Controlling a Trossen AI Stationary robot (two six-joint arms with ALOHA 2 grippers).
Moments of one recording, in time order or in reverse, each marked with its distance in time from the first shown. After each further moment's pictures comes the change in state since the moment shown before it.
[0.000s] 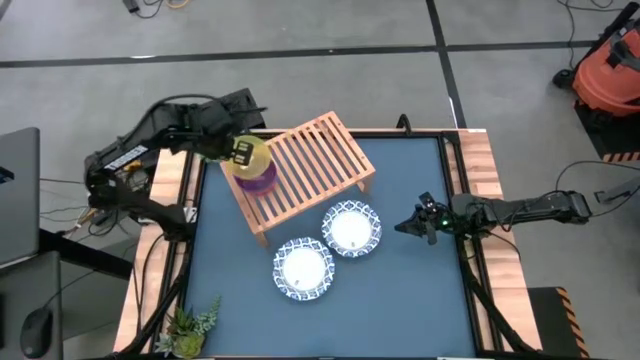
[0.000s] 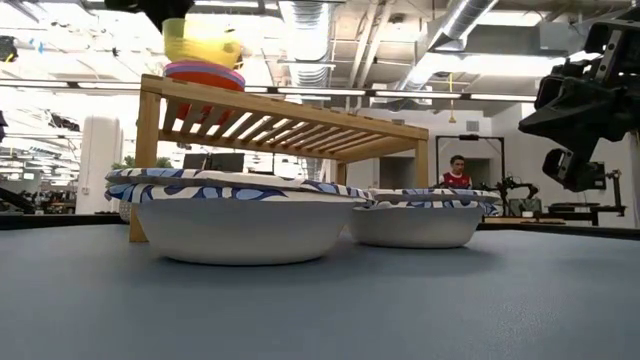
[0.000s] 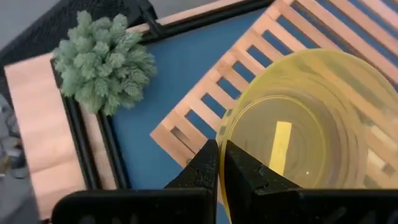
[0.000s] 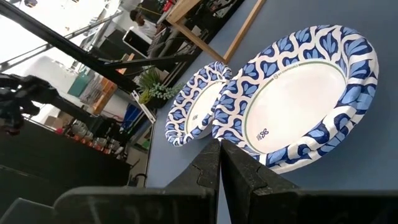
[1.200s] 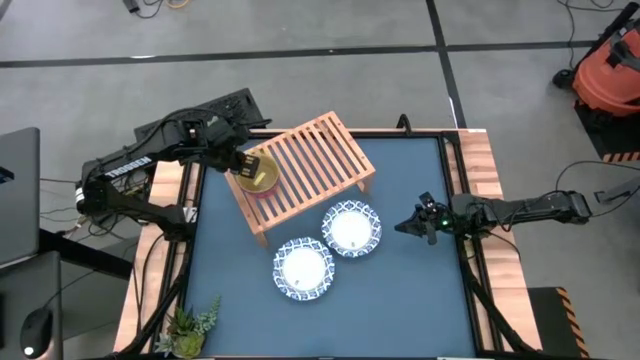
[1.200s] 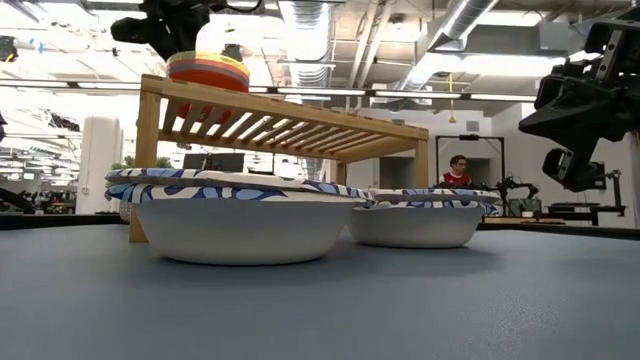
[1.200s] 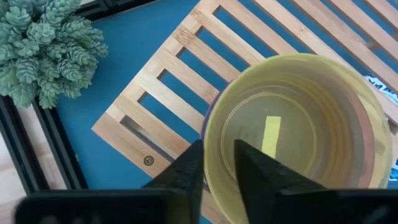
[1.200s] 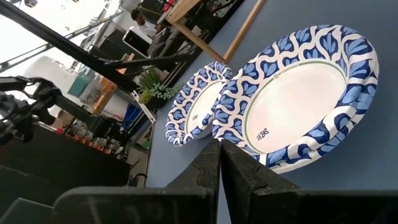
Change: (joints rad) left arm -0.001 -0.094 -0.280 0.243 0.127 0.031; right arm 0.000 0.000 0.000 0.000 0.000 0.000
